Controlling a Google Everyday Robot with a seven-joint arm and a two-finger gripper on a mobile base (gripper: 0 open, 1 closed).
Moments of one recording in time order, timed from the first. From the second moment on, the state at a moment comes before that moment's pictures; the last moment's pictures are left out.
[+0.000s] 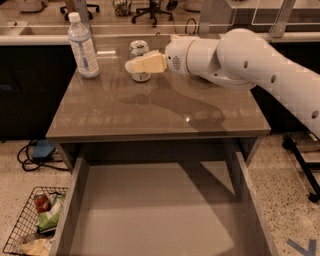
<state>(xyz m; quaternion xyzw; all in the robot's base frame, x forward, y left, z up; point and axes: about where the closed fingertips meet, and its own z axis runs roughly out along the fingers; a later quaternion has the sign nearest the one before) 0.705 0.007 0.946 -0.34 0.70 0.25 0.58</state>
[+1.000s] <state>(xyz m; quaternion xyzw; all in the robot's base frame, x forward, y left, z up) 0.765 0.036 0.912 -0.32 0.68 0.25 0.62</state>
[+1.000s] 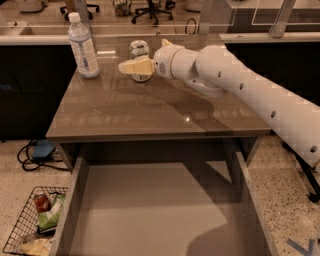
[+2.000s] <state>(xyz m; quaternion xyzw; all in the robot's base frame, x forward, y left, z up) 0.796 0.044 0.900 -0.31 0.66 0.25 0.64</state>
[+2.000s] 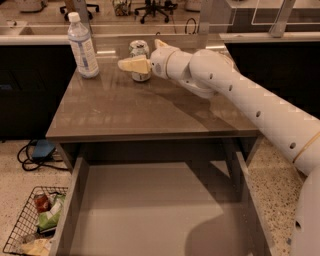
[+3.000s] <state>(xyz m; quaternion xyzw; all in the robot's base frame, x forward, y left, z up) 0.795 0.052 0.900 -0.32 0.66 0.25 0.63</state>
